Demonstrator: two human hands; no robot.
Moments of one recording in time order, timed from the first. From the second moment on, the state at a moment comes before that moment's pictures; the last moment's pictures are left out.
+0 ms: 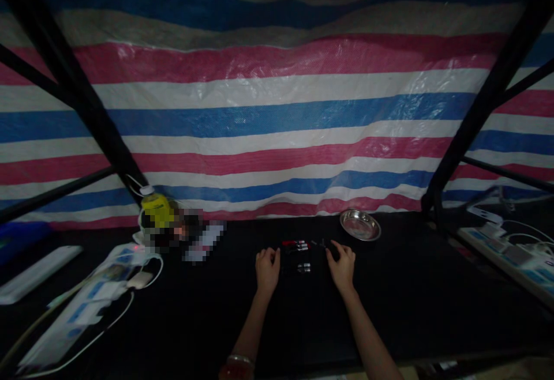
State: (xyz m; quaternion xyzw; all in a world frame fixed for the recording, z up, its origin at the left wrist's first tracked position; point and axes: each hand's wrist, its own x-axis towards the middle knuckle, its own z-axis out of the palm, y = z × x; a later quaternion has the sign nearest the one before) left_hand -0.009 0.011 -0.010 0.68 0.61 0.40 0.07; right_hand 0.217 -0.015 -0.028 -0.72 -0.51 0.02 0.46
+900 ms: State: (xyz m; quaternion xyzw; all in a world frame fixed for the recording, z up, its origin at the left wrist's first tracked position) left_hand 0.005 -0.011 0.016 0.74 0.56 0.37 0.03; right_hand 0.209 -0.015 -0.030 -0.62 -0.57 0.12 0.52
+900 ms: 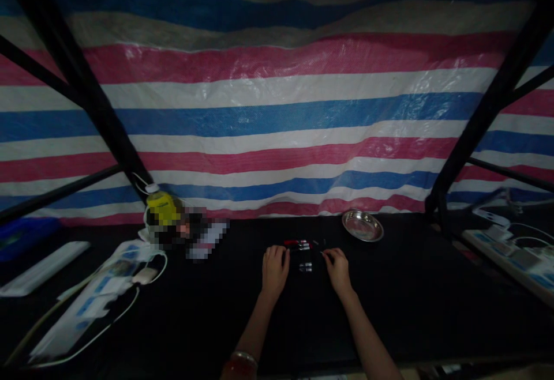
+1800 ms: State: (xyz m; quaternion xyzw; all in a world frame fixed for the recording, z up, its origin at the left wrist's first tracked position) left_hand 0.004 -0.016 0.012 0.73 0.55 0.41 -0.01; right_hand 0.209 -0.022 -0.033 -0.65 -0.58 0.06 0.49
